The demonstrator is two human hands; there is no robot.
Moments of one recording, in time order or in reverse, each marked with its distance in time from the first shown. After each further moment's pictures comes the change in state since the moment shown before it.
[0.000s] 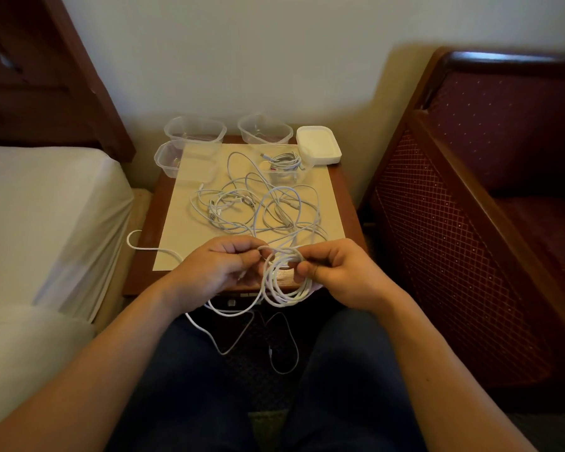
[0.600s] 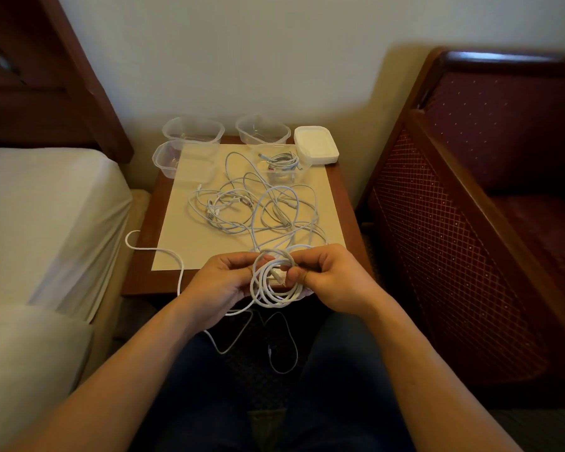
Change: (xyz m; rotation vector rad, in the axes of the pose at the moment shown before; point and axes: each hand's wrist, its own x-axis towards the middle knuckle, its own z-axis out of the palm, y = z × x) left_hand 0.001 -0.028 0.018 -0.123 0.235 -0.012; right_hand 0.001 0.014 0.010 -0.054 0.036 0.044
